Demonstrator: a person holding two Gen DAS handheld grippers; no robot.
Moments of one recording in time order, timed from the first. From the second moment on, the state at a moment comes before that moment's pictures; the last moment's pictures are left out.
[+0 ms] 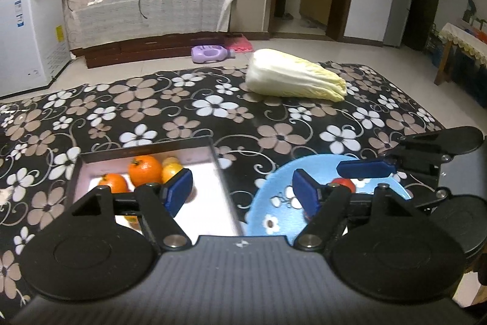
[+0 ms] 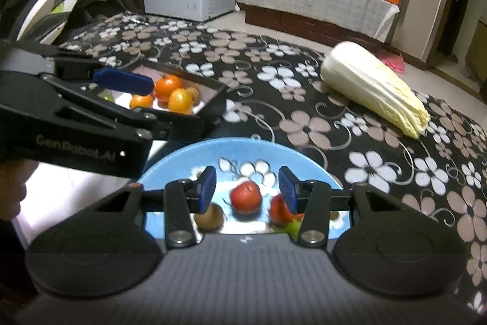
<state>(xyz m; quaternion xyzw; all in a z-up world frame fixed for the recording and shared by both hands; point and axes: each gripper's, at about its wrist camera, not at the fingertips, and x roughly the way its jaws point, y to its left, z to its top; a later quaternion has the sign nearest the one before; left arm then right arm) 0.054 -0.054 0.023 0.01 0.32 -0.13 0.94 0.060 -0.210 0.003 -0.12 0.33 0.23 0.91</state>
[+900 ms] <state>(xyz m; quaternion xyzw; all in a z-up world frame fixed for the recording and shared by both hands) 0.044 0.090 0.038 -0.04 0.31 0.00 0.95 0.075 -0.079 -0.008 -0.13 0.32 0.34 0.87</state>
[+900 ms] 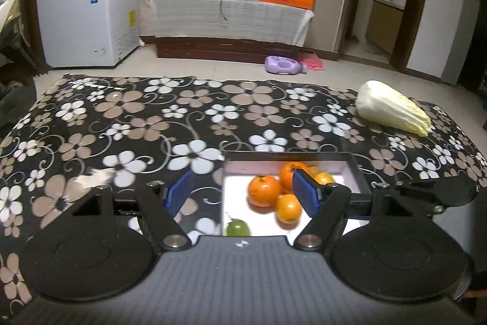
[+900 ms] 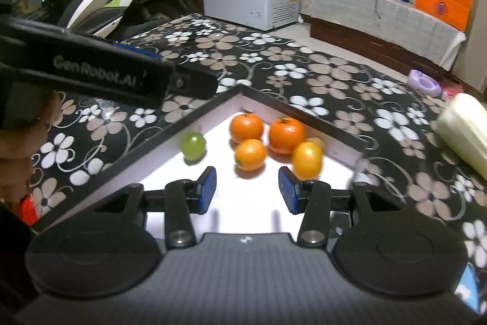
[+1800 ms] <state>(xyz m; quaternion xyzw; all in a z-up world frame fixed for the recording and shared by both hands) 0.036 0.126 0.035 -0.05 0.32 0.01 0.95 0.104 -0.002 -0.037 -0.15 0.37 0.36 0.84</state>
